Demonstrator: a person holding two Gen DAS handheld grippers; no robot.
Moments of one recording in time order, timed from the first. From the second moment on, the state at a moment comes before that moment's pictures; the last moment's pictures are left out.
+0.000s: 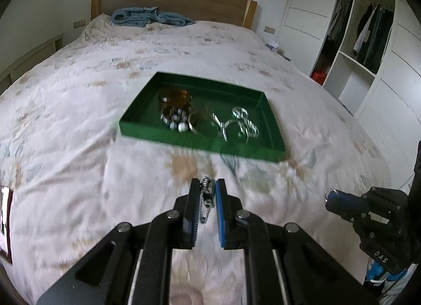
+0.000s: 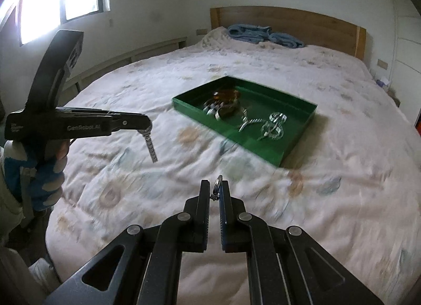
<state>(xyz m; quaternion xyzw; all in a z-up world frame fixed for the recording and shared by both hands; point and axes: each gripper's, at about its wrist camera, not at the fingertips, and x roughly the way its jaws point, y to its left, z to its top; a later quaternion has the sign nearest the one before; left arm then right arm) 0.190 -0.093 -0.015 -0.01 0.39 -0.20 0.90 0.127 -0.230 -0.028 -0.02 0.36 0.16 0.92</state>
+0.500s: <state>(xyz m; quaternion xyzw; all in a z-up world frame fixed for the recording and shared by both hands) 0.363 -0.174 -0.005 0.00 0.38 -0.19 0.91 0.317 -0.282 -0.033 0.02 0.35 0.10 0.93</state>
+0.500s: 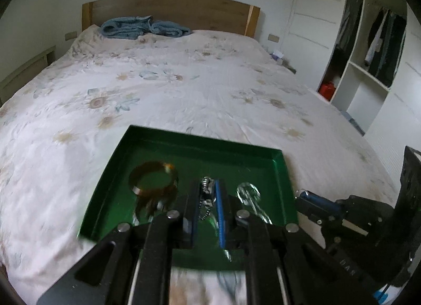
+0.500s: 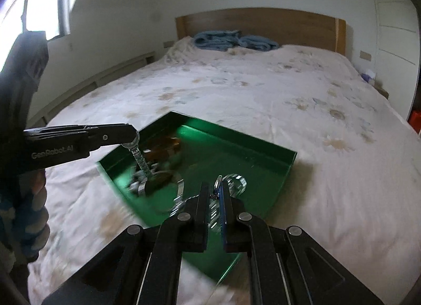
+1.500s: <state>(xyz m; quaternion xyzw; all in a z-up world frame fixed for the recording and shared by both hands) 0.363 -0.150 -0.053 0.02 0.38 -0.16 0.91 0.377 -0.279 -0.091 -0.03 0.43 0.04 0.90</state>
